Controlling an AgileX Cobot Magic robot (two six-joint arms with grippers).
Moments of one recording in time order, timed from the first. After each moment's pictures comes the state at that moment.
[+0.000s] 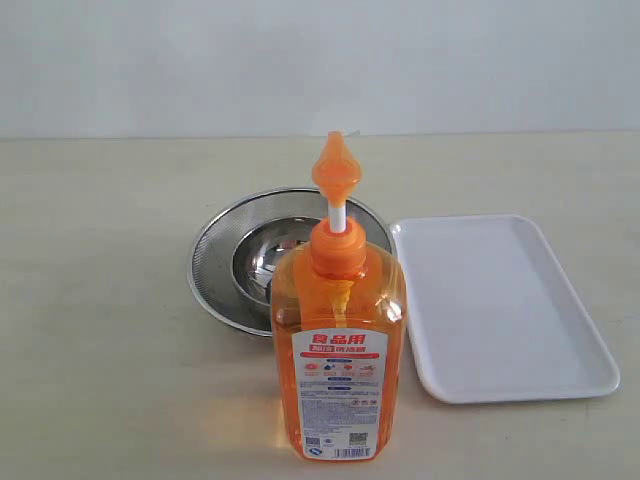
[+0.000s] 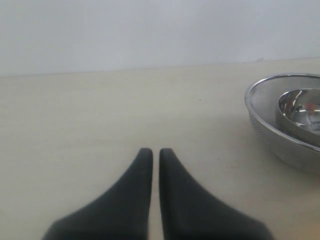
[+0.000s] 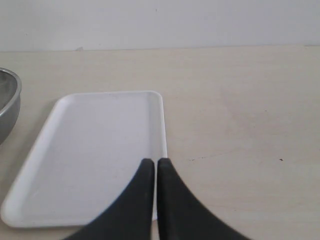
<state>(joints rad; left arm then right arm) -0.07 0.00 0.00 0.02 0.30 0.01 0.05 0.01 0.00 0.05 0.35 0.00</state>
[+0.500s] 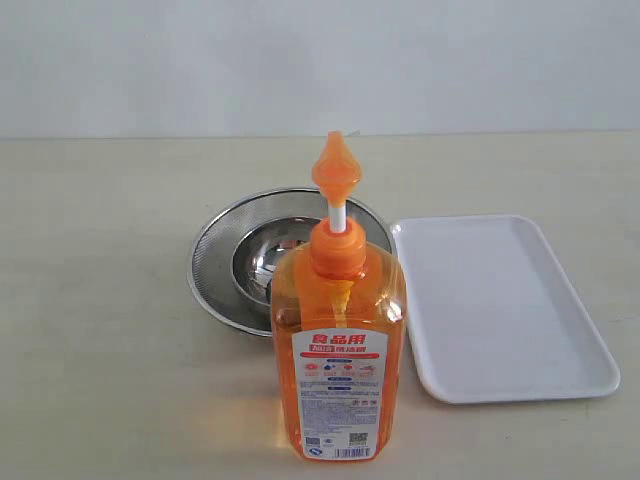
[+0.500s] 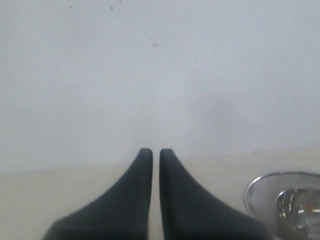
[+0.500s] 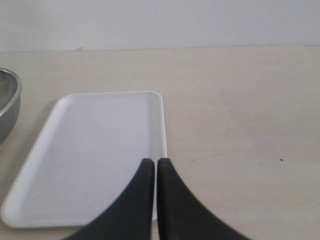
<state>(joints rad) -0.07 0.00 0.00 0.06 -0.04 -0.03 0.05 0.01 0.00 0.05 0.35 0.00</state>
